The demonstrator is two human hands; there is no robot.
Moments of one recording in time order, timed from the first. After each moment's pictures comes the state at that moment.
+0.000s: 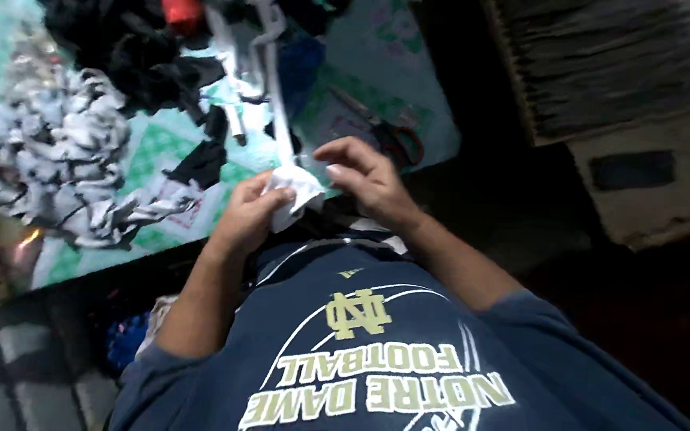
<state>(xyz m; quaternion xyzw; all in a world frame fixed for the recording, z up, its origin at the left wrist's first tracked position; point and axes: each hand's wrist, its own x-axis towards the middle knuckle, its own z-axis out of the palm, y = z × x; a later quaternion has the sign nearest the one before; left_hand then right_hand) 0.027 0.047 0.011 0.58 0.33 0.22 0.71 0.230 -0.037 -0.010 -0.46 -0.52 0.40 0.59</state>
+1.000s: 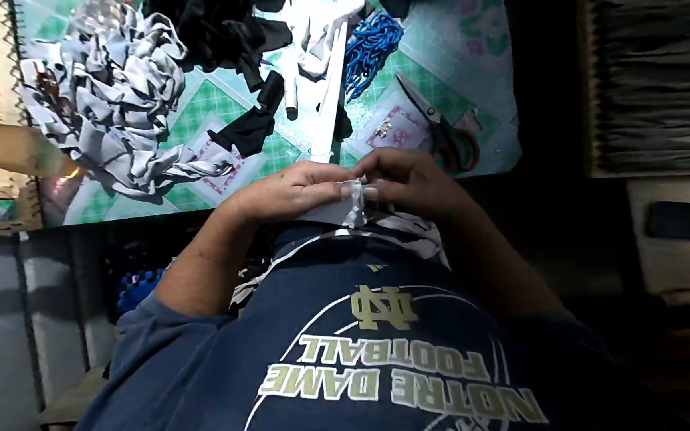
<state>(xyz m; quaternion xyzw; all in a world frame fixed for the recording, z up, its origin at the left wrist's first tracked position) 0.018 0.076 0.035 0.77 0.12 0.04 0.62 0.242 -0.022 -0.015 -0.36 -0.61 0.53 0.47</state>
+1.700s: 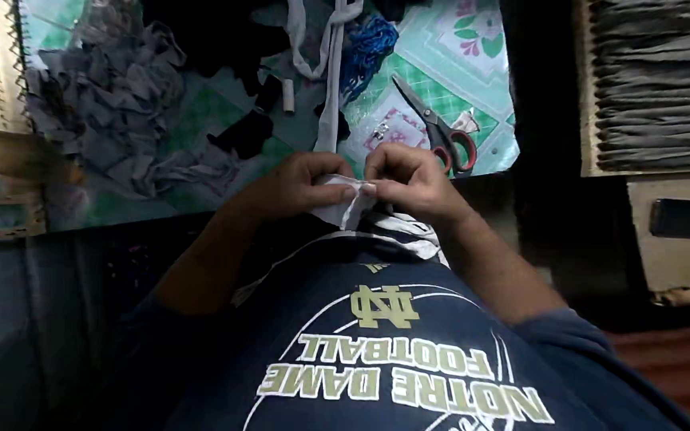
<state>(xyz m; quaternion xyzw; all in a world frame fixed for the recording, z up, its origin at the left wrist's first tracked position) 0.024 0.075 0.033 0.76 0.16 0.10 0.62 0.236 -0.024 -0.013 -0.35 -0.59 0.49 0.54</state>
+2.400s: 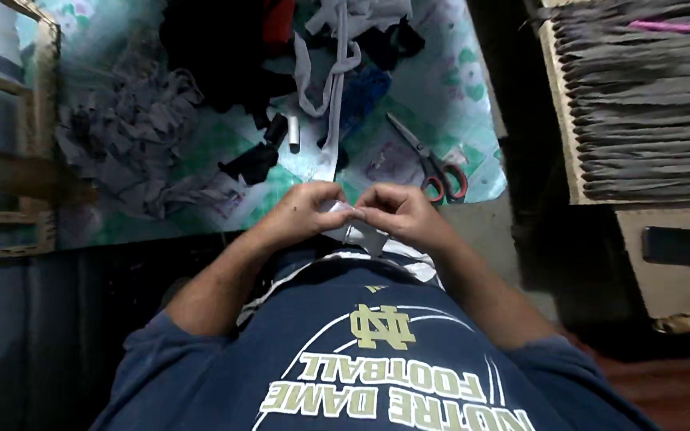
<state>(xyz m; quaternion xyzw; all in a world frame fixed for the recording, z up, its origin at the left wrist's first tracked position) 0.030 0.066 0.024 0.83 0.25 0.12 0.48 0.234 -0.031 -0.012 -0.45 -0.59 0.47 0.48</state>
